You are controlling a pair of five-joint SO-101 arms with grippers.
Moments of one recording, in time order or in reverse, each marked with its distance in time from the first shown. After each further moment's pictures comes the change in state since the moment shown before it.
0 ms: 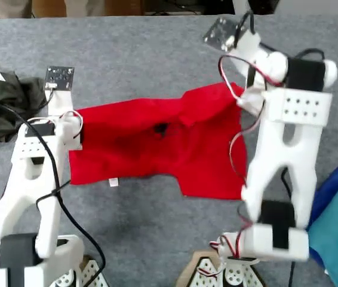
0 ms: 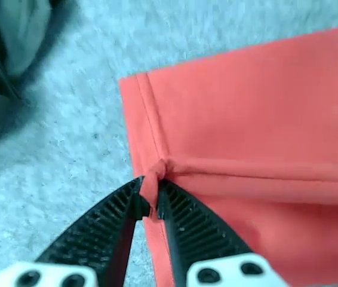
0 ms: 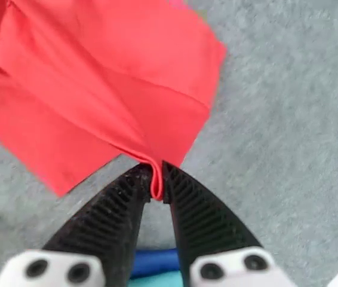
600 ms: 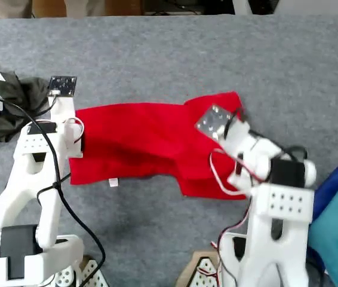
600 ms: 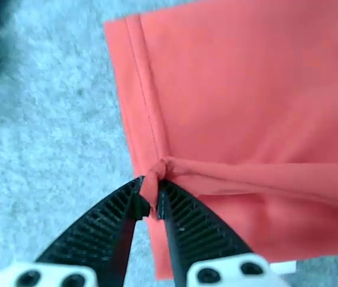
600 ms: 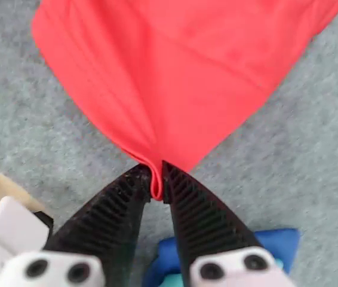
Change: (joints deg) left arm -1.1 3.5 0.0 5.7 0.0; right arm 3.2 -46.6 65.8 -15.1 0.1
